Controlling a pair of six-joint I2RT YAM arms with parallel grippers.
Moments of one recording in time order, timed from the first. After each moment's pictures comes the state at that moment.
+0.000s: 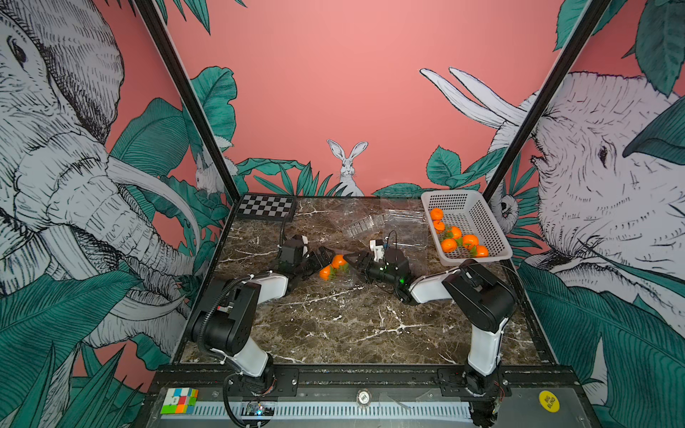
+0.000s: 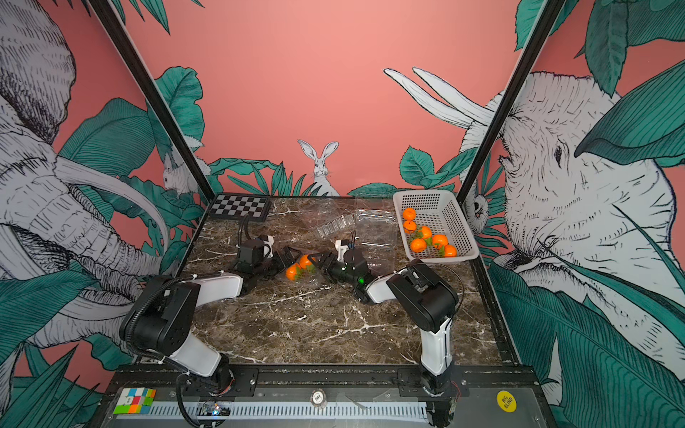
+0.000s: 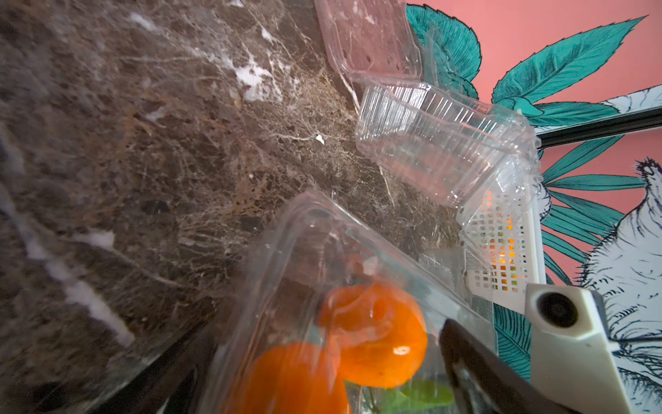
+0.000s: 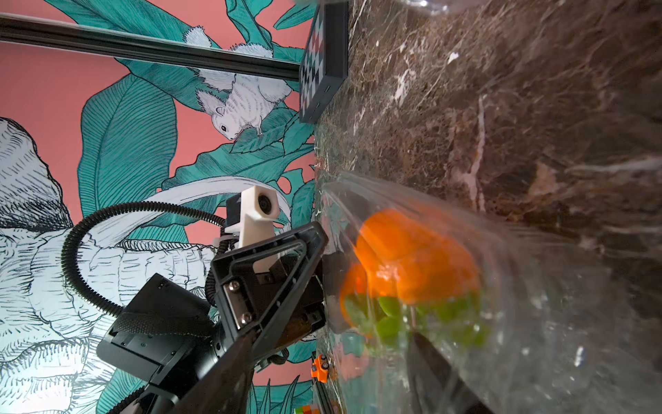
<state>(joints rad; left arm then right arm) -0.31 1.60 0.65 0.33 0.36 -0.83 0.71 1.91 0.81 0.89 -0.41 1.35</state>
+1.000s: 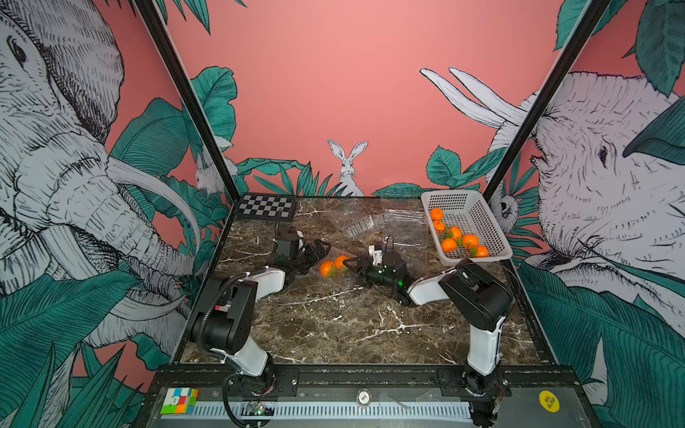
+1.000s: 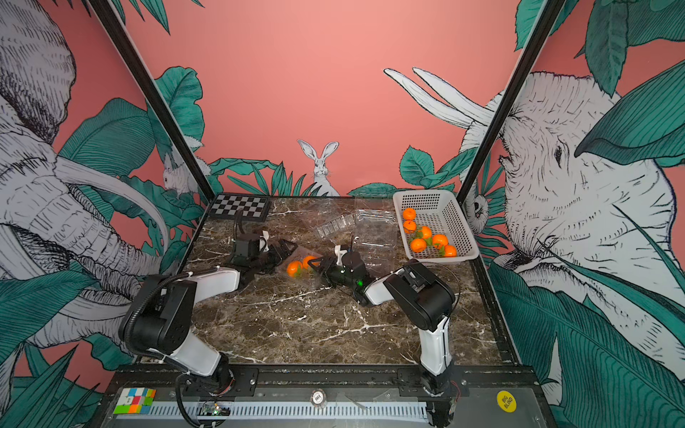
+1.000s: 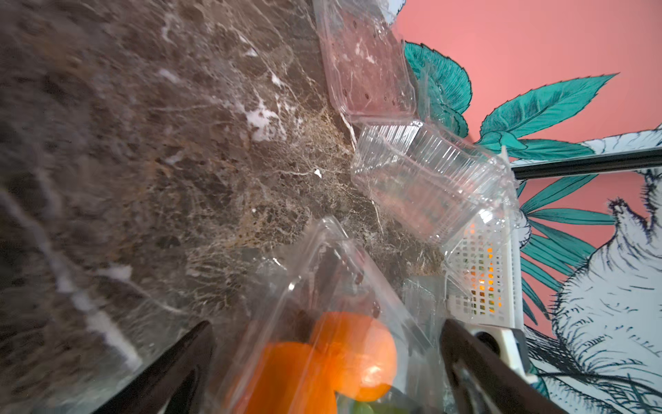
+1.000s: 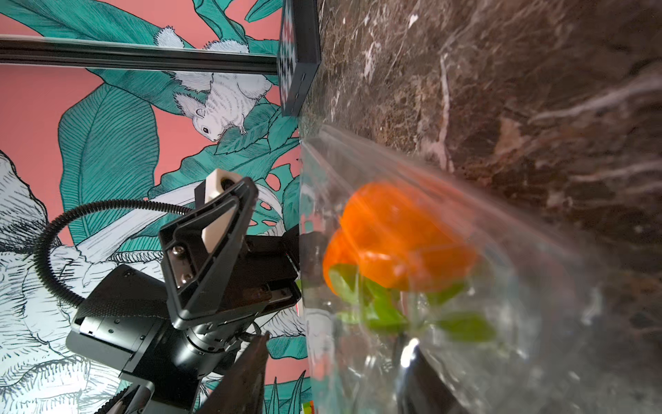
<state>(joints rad) -0.21 1.56 0.70 0.24 0.39 -0.87 0.73 1.93 0.79 0.88 -0.39 1.42</state>
